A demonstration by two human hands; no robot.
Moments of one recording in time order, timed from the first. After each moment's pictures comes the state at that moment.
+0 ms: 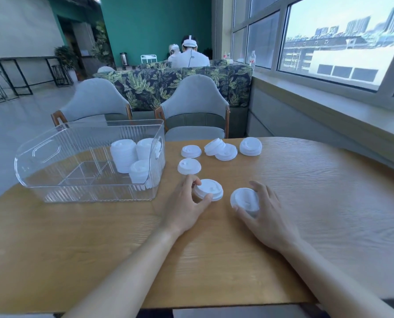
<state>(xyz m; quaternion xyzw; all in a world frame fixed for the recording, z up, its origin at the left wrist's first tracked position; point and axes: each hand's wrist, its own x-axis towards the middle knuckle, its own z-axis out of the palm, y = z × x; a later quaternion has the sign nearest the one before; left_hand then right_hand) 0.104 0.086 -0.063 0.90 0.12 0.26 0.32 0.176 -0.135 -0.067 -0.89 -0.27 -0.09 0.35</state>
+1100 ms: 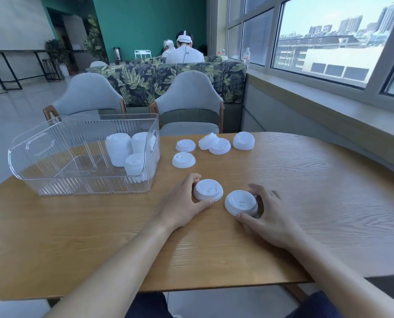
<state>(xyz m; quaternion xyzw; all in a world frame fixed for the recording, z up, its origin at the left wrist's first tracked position) 0.099 0.085 -0.069 0.93 0.09 0.17 0.32 0.169 -0.168 -0.070 -0.89 -0.30 -0.04 0.36</state>
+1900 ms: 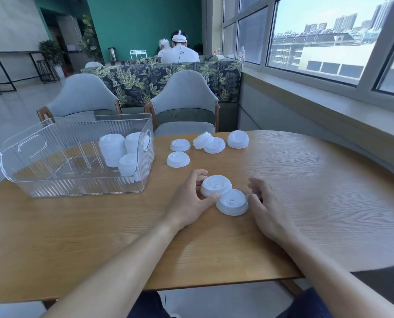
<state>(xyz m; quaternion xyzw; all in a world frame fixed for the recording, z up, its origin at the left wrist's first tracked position) 0.109 0.054 -0.065 0.88 0.05 0.18 0.44 0.168 -0.168 -0.066 -0.85 -0.22 -0.02 0.48</state>
